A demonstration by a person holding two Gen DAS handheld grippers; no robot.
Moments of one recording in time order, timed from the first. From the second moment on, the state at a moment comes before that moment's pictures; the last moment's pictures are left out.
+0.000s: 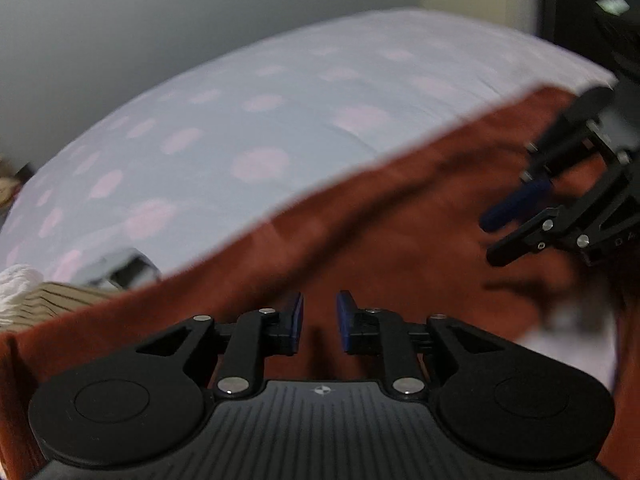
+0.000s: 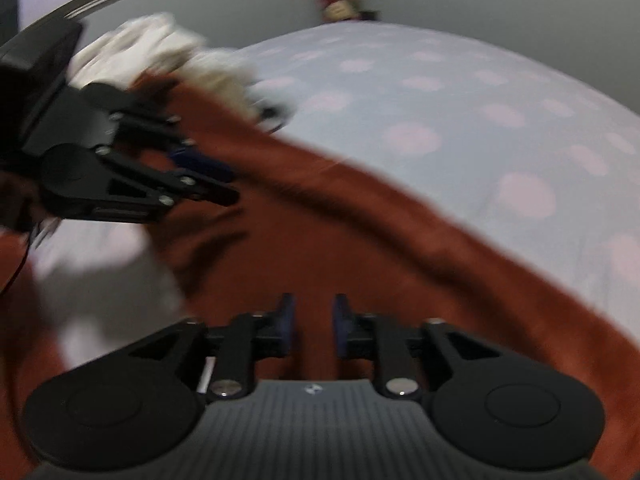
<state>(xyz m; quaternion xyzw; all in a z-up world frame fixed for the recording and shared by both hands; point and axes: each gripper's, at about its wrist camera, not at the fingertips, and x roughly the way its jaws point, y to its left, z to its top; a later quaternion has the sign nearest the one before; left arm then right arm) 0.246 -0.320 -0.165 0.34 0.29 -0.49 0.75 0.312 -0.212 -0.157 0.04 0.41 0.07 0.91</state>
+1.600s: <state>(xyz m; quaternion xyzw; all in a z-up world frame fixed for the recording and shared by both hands) 0.191 -0.248 -0.221 0.62 0.21 -0.43 0.62 0.197 -0.171 -0.188 -0.08 0.45 -0.03 0.89</state>
